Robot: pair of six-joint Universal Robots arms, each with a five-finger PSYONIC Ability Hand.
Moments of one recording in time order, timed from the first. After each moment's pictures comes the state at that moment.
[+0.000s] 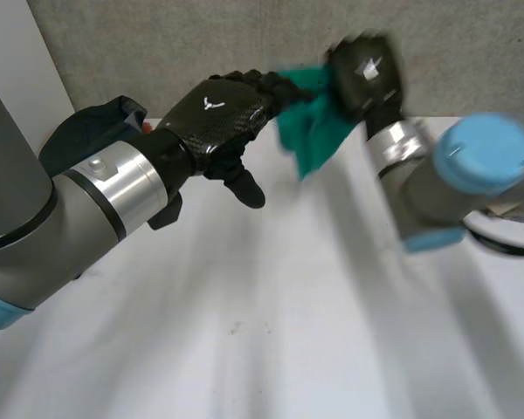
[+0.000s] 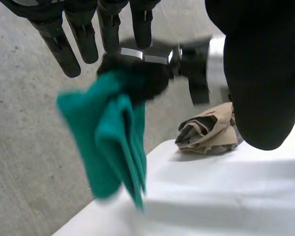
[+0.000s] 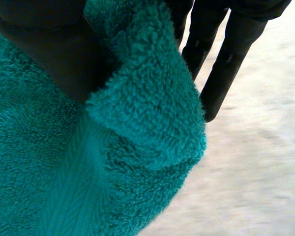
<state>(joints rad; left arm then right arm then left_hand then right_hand) 4.19 -1.78 -1.35 3.16 -1.12 3.24 2.01 -0.93 1.13 -0.67 1.46 2.85 0.21 0.22 0.22 0.21 0.04 1.06 1.16 1.16 1.20 0.95</state>
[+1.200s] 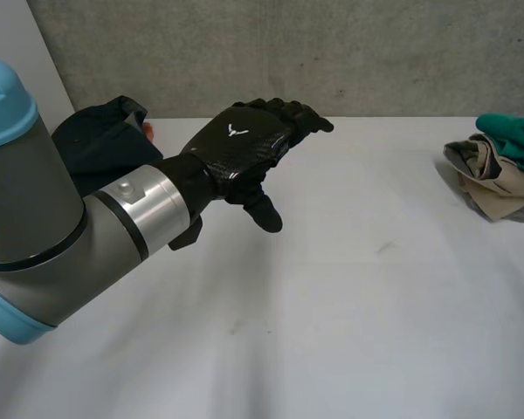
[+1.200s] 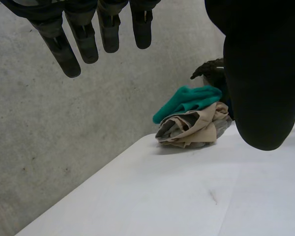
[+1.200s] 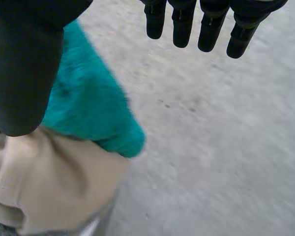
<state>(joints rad) 4.14 -1.82 -1.37 3.16 -1.12 3.24 1.04 -0.75 1.20 -0.74 0.80 3.04 0.21 0.22 0.22 0.21 0.04 0.23 0.22 0.22 0.22 0.05</state>
